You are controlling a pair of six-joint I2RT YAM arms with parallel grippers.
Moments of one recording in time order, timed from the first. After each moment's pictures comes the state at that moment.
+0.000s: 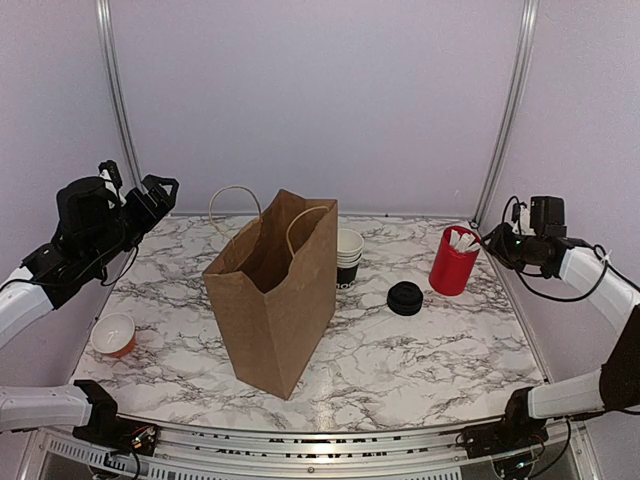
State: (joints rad) left arm -0.50 0.92 0.90 -0.13 -0.30 -0.76; right arm -0.09 1.19 0.91 -0.35 -0.23 0.48
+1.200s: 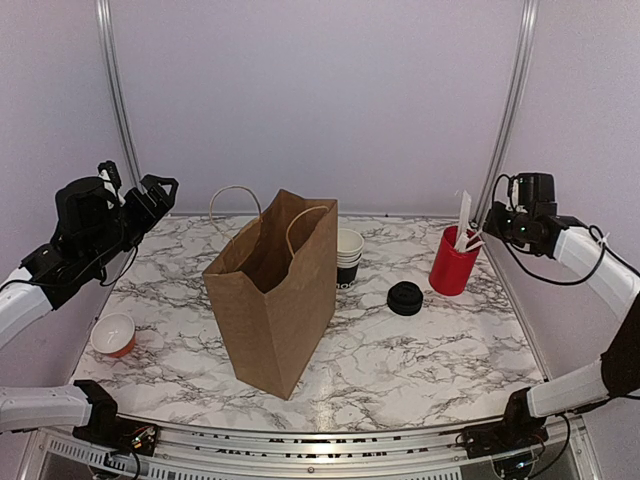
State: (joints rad) left arm -0.50 0.91 0.90 -0.14 -0.29 -0.78; right arm 0.03 1.26 1.06 -0.34 0.07 0.38
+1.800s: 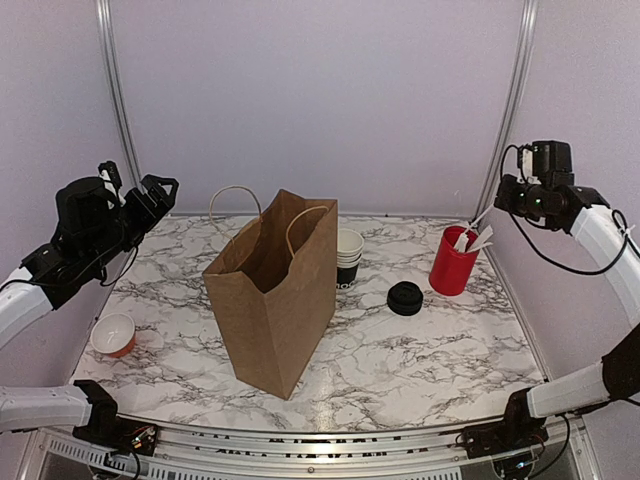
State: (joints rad) left arm -0.50 0.92 0.90 -0.13 -0.29 -0.78; right arm 0.05 1.25 1.31 -0.56 0.11 0.28
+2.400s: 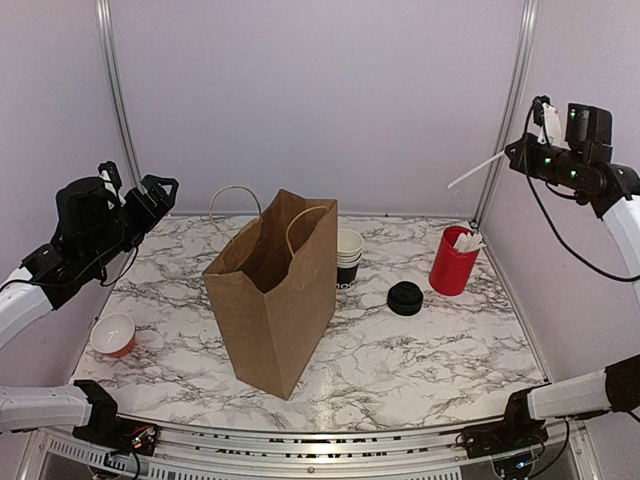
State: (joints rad) left arm -0.50 0.92 0.89 -0.13 -0.29 -0.78; right arm 0.07 1.19 1.57 -0.65 -0.09 0.23
